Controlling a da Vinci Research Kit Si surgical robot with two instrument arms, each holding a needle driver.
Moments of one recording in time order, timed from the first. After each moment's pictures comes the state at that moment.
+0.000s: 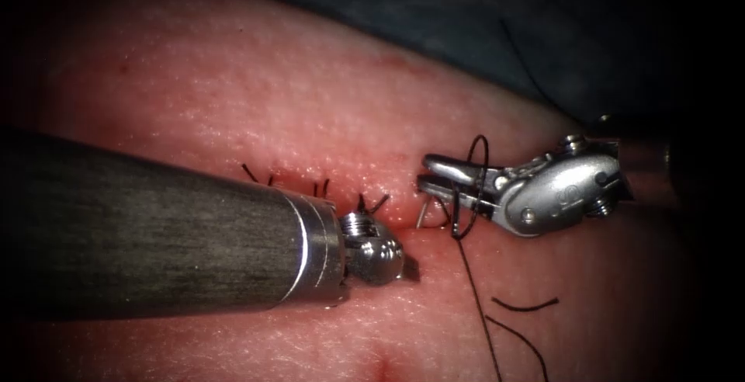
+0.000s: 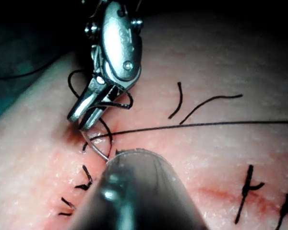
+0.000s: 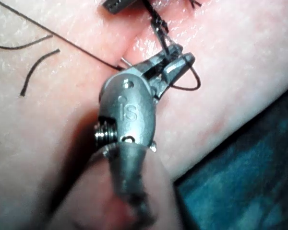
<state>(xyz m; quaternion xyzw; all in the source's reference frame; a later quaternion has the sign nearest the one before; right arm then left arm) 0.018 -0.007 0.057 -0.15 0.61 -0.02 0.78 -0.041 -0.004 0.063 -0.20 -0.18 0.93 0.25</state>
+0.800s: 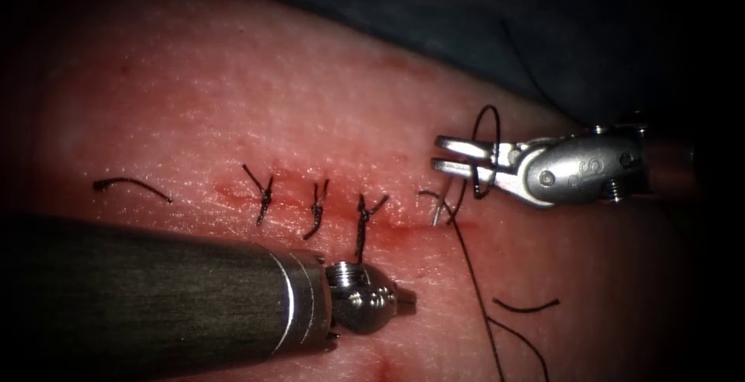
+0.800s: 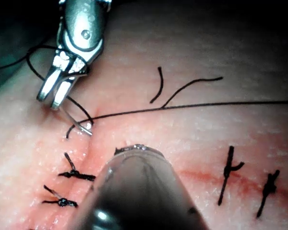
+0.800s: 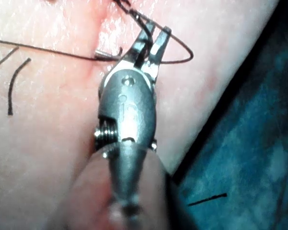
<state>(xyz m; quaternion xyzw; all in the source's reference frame) 0.018 -0.004 0.057 -0.06 0.61 0.08 0.78 -0.041 -0.005 0.062 -0.24 -0.14 0.93 0.25</state>
